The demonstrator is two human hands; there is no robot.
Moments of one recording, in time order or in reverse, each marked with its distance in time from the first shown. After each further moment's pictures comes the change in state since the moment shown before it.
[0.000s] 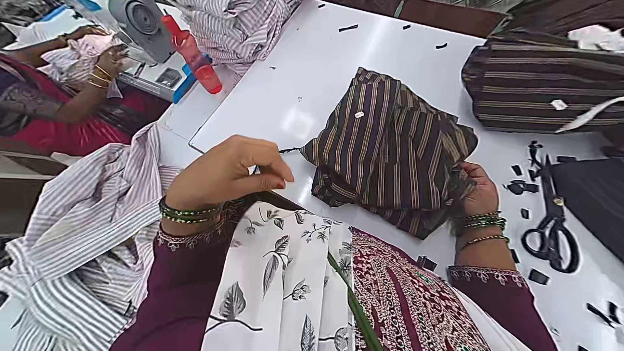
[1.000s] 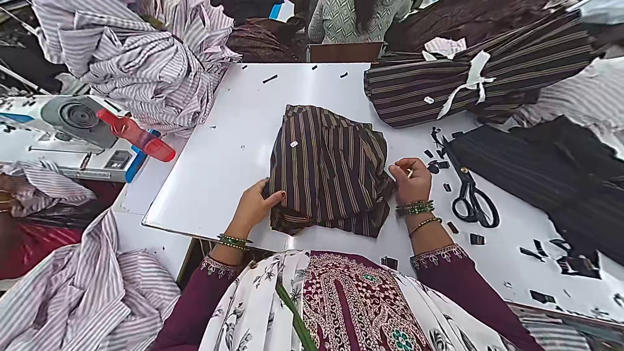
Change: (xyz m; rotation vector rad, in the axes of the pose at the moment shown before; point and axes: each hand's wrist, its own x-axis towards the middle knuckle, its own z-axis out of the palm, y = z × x) left_hand 0.069 -0.091 0.121 -0.046 0.219 -0.828; right_hand 0.011 0.008 -0.021 -0.237 0.226 -0.170
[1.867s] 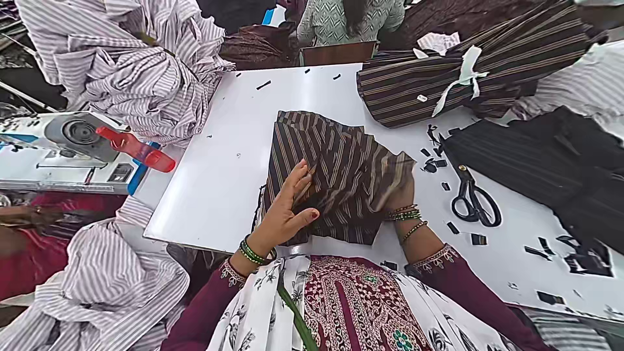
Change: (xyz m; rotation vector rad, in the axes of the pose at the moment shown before) left_hand -0.008 0.048 0.048 -0.332 -0.195 0.729; right_hand -0.017 -0.007 0.023 0.104 0.061 0.022
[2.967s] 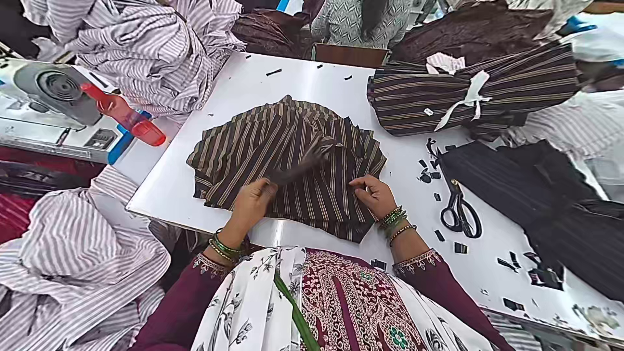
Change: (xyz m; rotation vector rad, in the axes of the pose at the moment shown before) left_hand -0.045 -0.027 -0.040 0.267 0.348 -0.322; right_hand 0.006 0.014 -0.003 -0.321 -0.656 -0.275
